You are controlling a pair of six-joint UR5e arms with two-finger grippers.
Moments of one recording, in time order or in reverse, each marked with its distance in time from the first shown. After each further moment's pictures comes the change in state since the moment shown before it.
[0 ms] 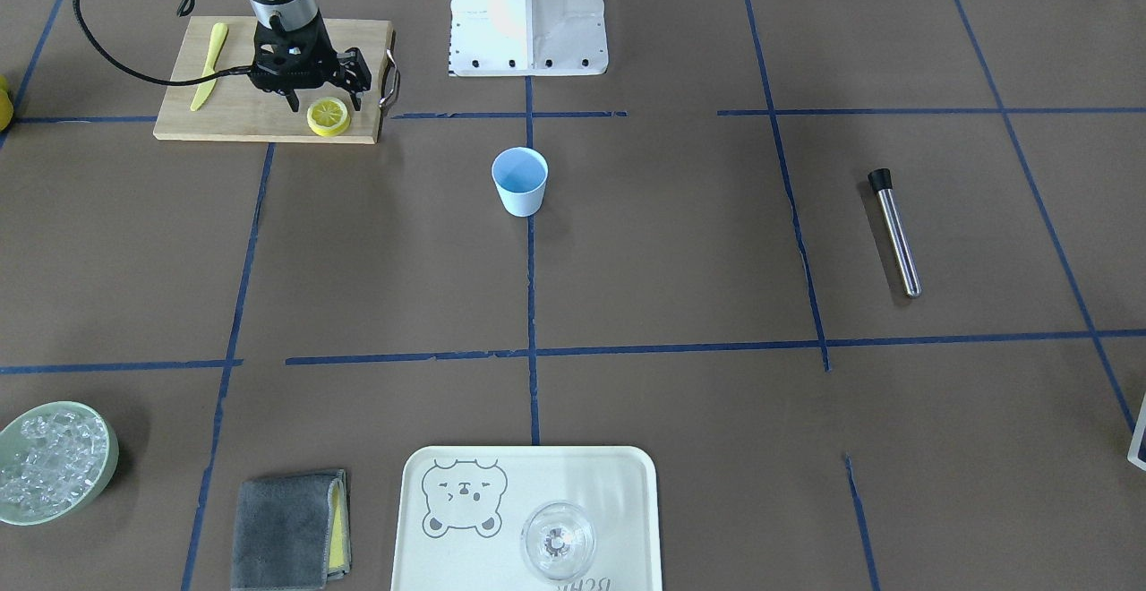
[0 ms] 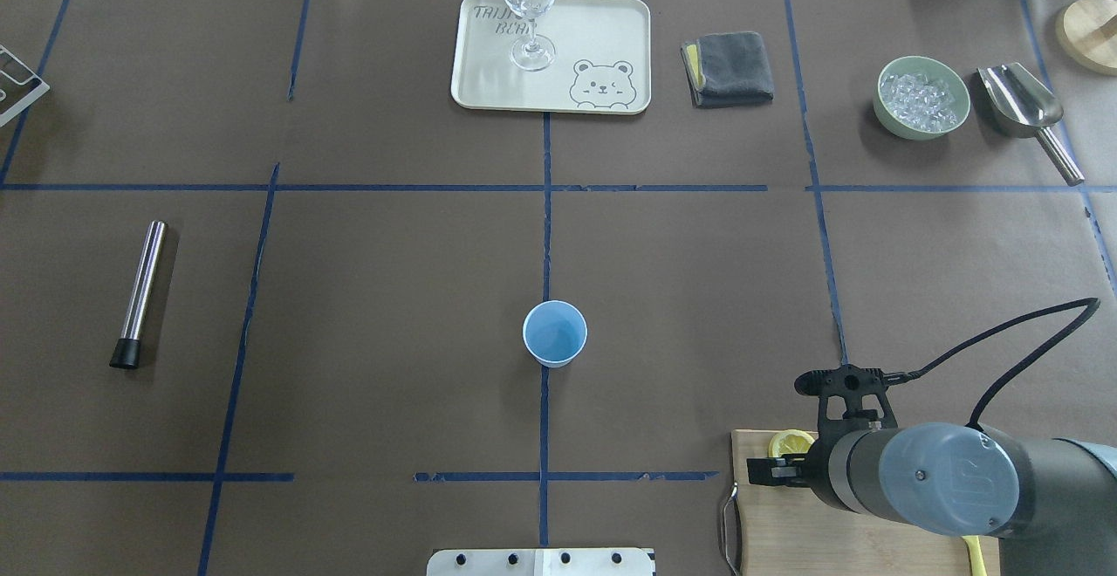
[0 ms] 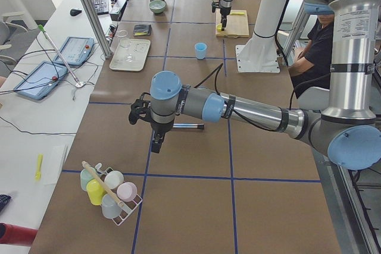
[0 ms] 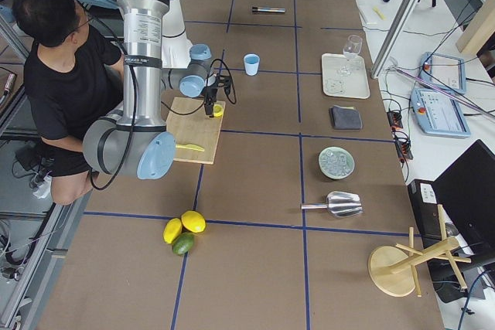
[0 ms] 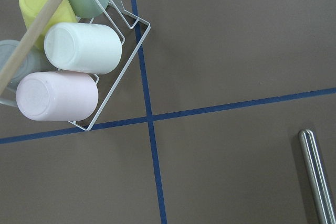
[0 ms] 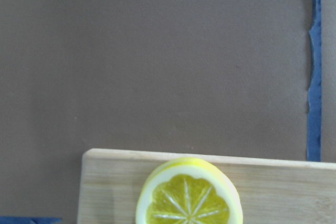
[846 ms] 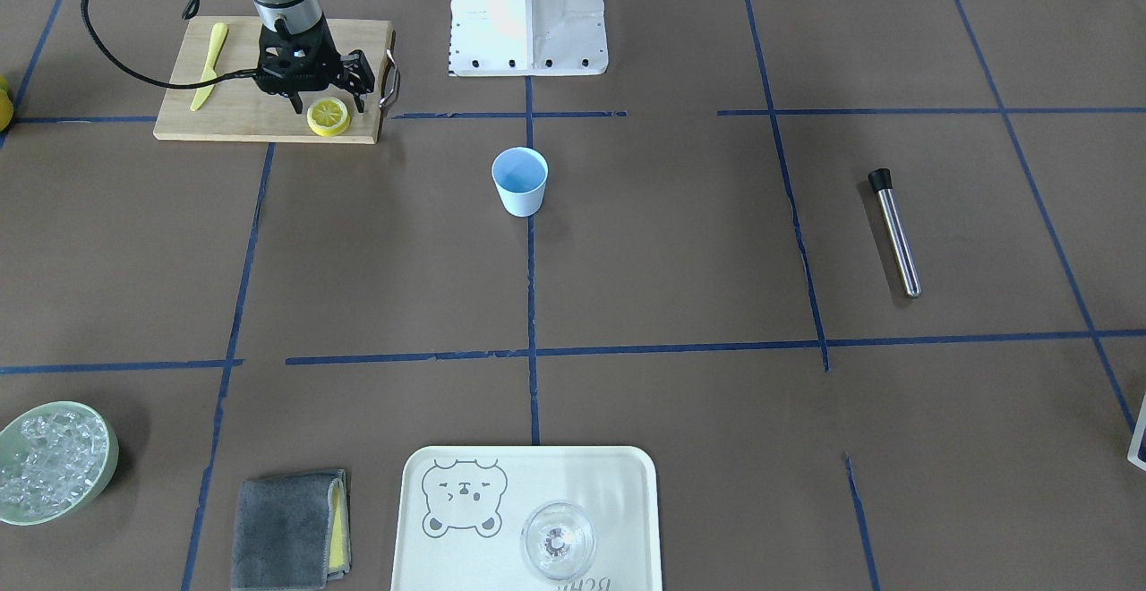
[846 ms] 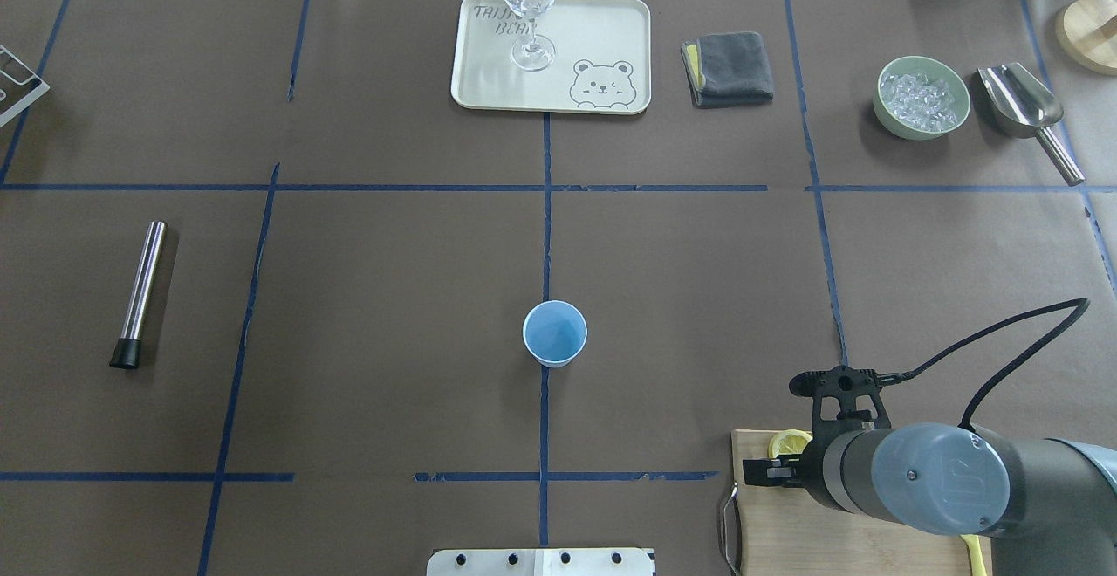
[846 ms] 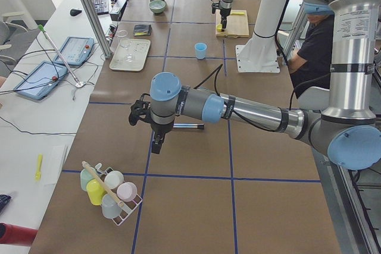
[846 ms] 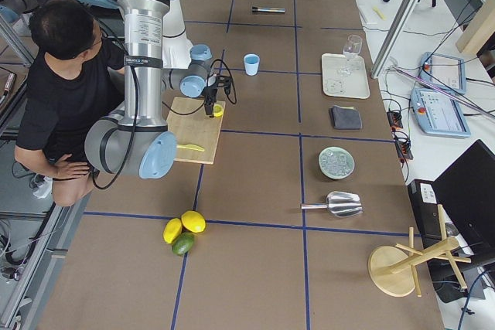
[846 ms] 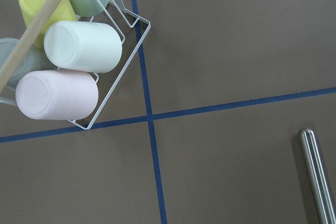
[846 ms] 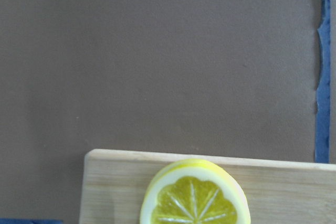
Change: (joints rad) left arm 0.000 0.000 0.007 0.000 -0.003 0.000; right arm 0.000 0.009 -0.012 0.000 0.001 -0.003
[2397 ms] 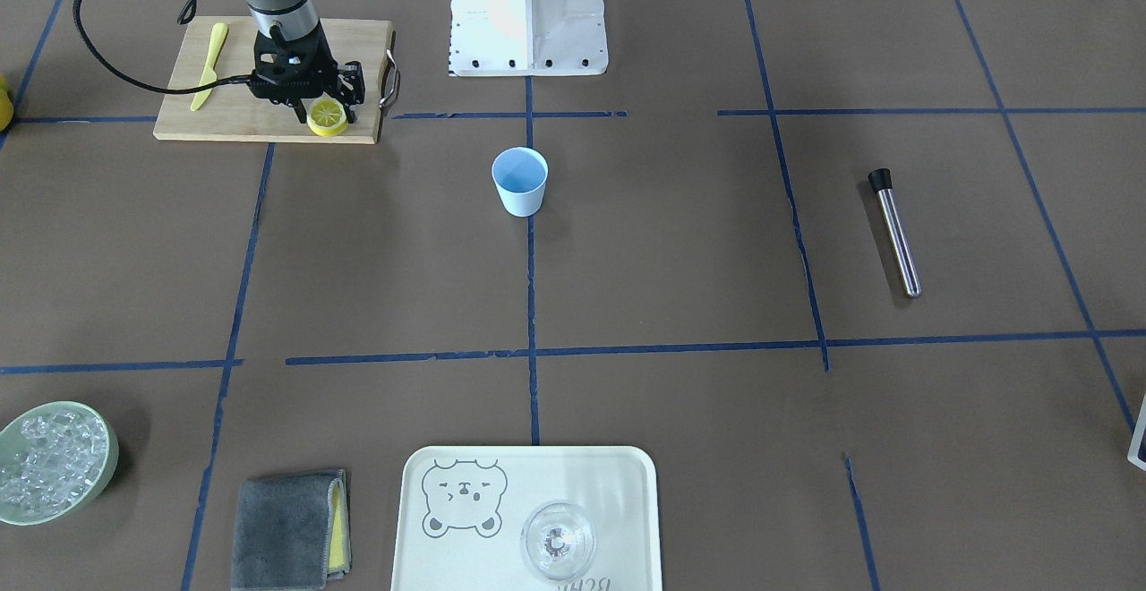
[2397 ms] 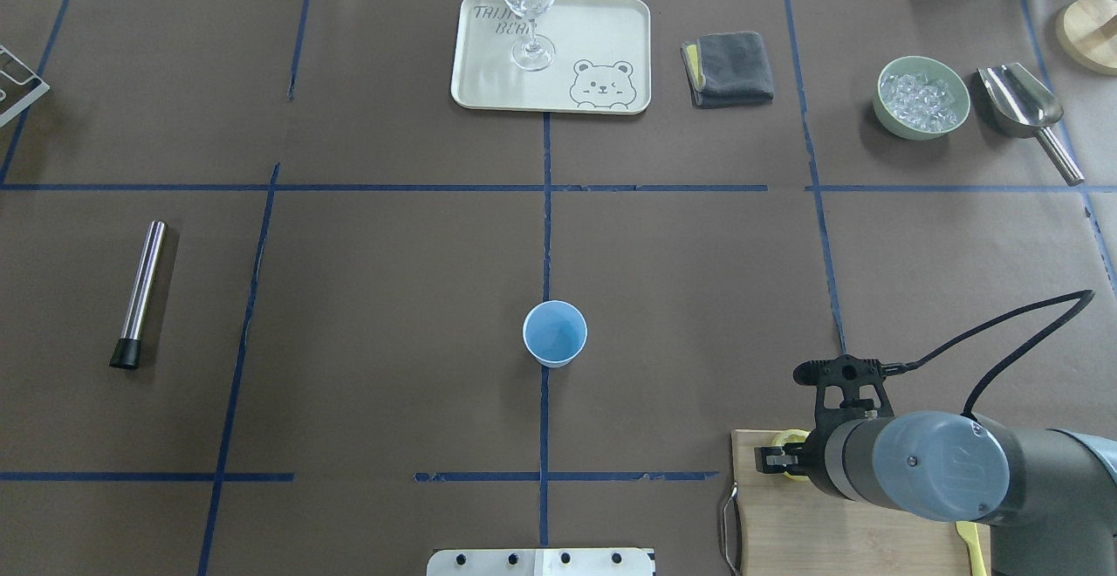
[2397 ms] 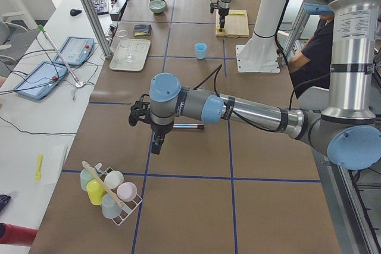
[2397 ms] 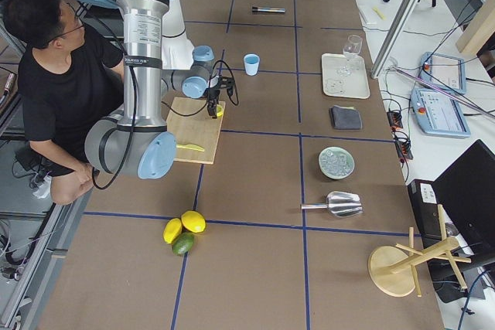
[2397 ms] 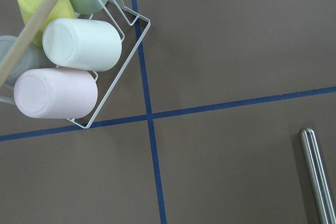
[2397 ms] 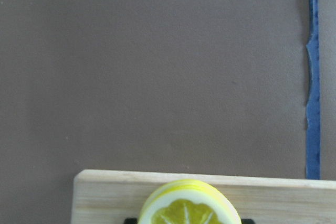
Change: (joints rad) left arm 0.002 -0.001 0.005 -0.001 -0.002 0.000; right arm 0.024 0.004 -0.008 -0.001 0.004 -0.001
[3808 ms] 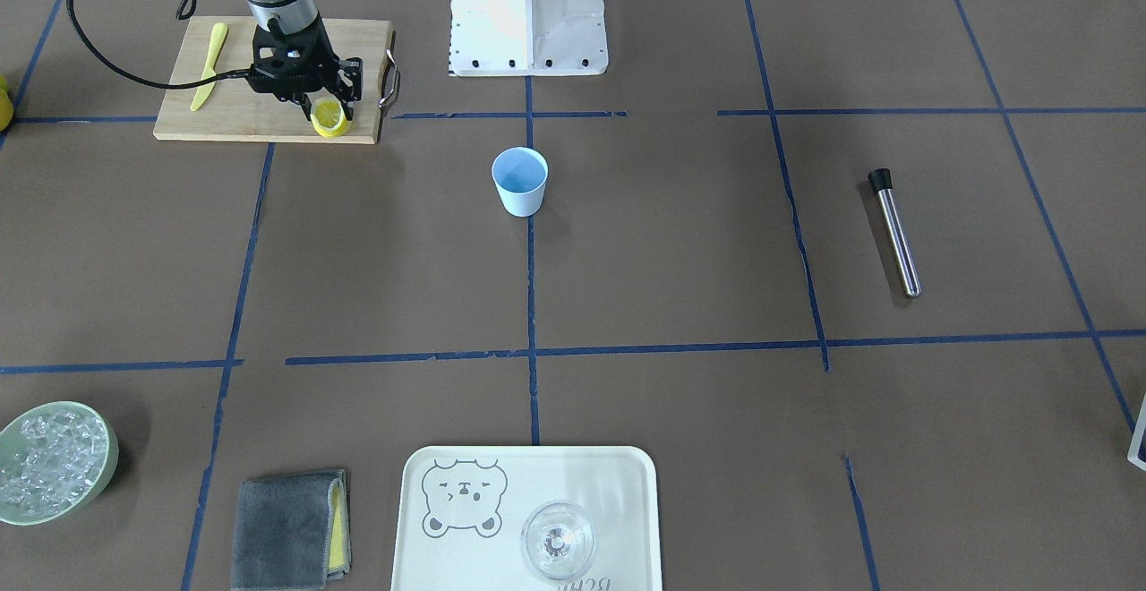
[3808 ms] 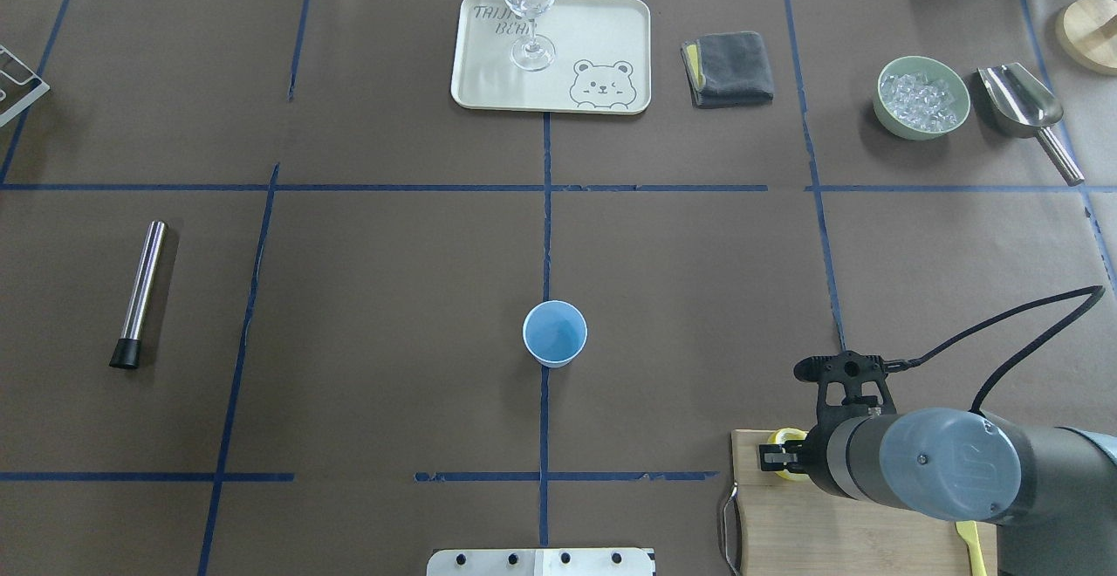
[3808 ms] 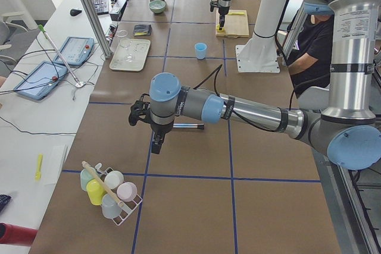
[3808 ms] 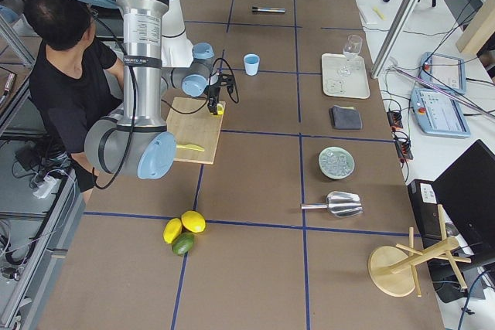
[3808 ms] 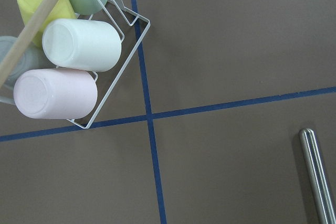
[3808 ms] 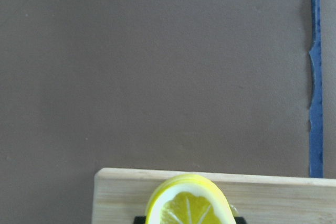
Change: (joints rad) left arm 0.000 0.000 -0.003 0.000 0.000 0.000; right arm 0.006 -0.003 0.028 0.001 0.004 0.001
